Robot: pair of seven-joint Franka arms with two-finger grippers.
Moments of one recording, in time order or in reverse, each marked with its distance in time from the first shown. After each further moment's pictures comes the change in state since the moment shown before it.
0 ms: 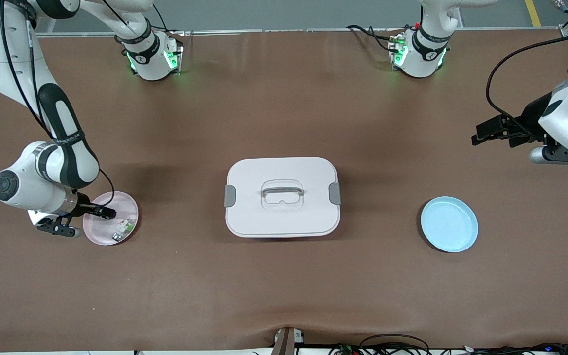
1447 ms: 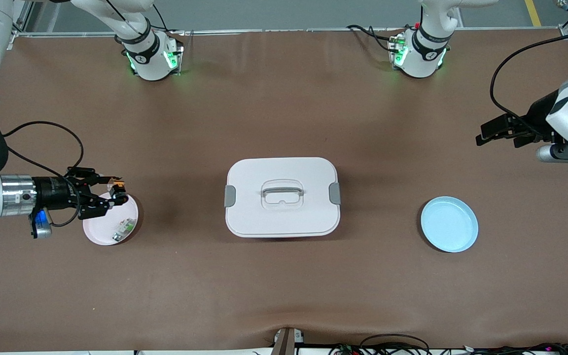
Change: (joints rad) left arm 0.002 0.000 0.002 0.016 0.000 0.000 0.002; right arm 0.022 -0.091 0.048 0.489 0.552 -0.916 0.942
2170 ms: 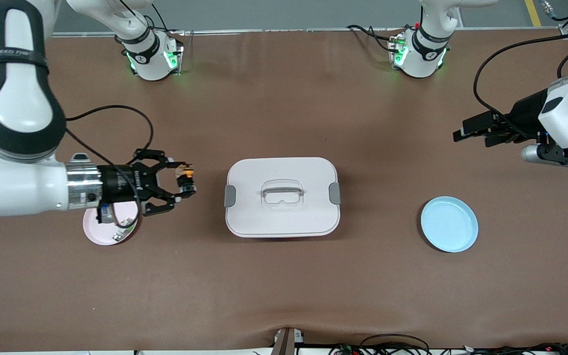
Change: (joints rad) left arm -0.002 0.017 -0.004 -0.001 -0.270 -0.009 -0.002; right arm 0.250 -0.005 0.012 0.111 0.194 0.087 0.579
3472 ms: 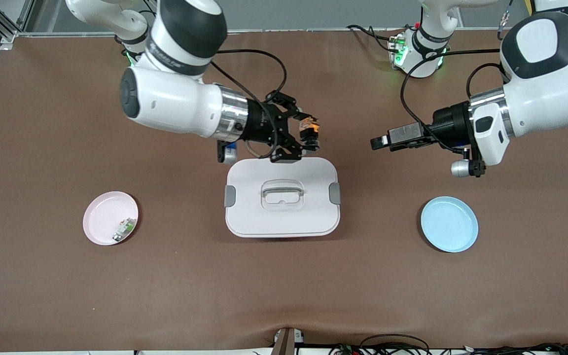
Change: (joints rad) left arm 0.031 0.038 -0.244 -0.109 -0.443 0.326 -0.245; right arm 0.450 -0.013 0.000 0.062 -0.018 0.434 0.452
